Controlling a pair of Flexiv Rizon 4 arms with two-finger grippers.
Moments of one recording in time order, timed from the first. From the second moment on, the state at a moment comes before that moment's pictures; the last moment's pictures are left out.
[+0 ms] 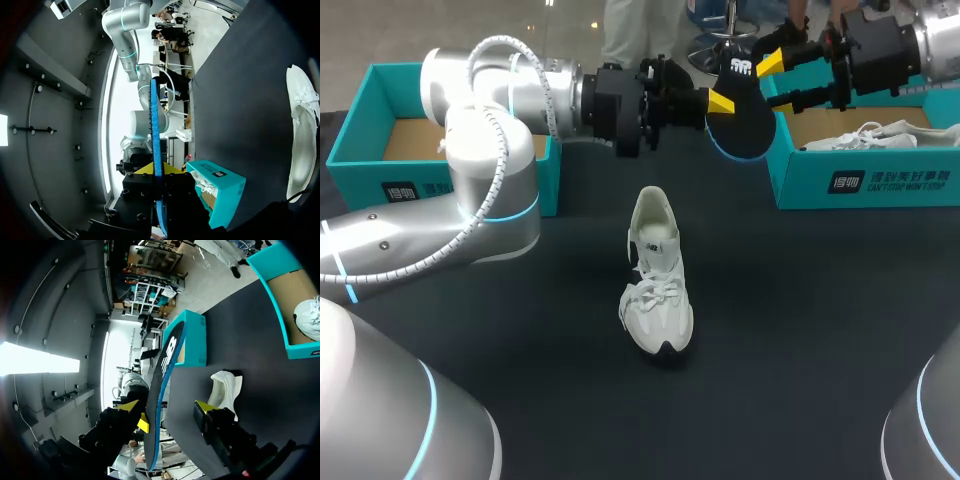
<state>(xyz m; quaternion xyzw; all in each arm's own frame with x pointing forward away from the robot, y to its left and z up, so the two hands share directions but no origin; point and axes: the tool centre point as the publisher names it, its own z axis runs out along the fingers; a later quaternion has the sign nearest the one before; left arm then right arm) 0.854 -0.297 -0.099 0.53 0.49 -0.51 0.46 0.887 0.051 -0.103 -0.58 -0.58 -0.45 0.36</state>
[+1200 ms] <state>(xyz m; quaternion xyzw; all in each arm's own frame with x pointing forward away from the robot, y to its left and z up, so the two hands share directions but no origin) 0.855 -0.296 -0.114 0.52 0.50 -0.51 0.47 0.833 0.020 -0.088 -0.57 -0.57 -0.49 0.34</state>
